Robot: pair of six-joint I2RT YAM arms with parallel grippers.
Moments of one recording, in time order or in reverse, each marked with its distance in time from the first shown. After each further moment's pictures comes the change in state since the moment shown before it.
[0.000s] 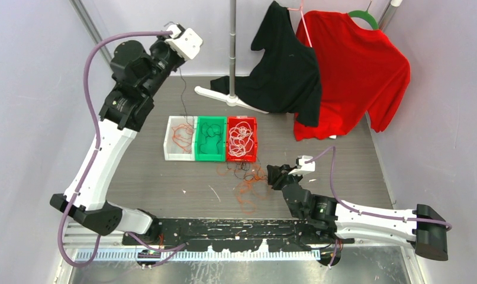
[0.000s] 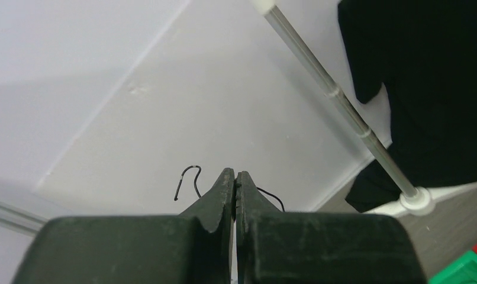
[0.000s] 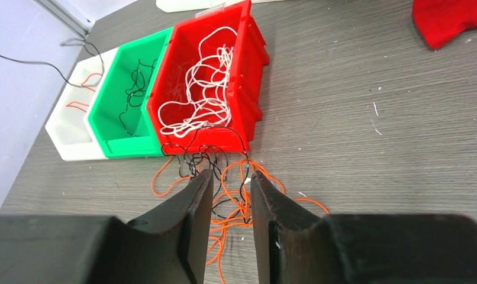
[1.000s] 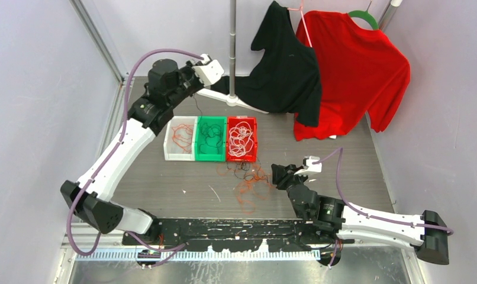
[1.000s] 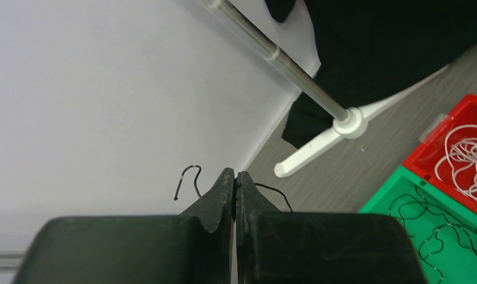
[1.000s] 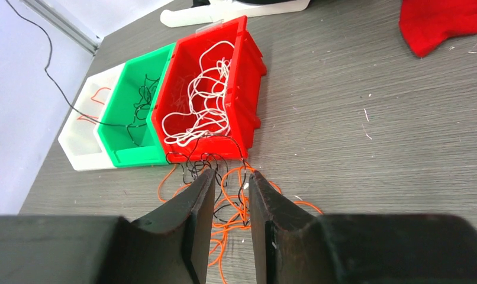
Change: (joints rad) left arm -0.030 0.003 -0.242 0.003 0.023 0.026; right arm 0.000 -0.125 0.000 -0.097 0.017 0.014
